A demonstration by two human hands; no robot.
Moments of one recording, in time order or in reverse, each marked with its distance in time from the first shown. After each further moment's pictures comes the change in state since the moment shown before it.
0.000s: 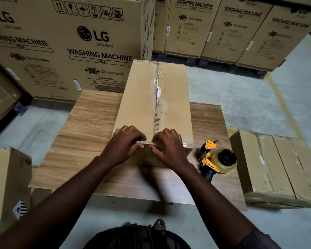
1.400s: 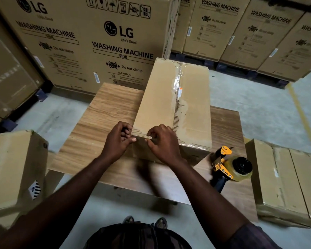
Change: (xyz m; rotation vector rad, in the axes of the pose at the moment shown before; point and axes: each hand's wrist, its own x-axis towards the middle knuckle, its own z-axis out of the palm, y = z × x) left_hand -0.052 -0.044 -0.013 -0.458 0.318 -0.481; right_hand 0.028 -0.059 0.041 0.151 -0.016 0.002
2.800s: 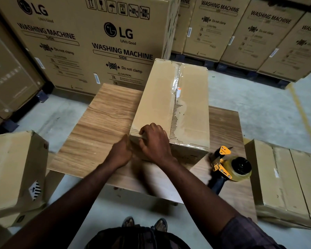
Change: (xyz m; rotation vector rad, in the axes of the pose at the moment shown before) left_hand -0.016 0.001 0.023 0.328 -0.221 -0.323; right_hand 0.002 -0.020 0.008 -0.084 -0.023 -0.075
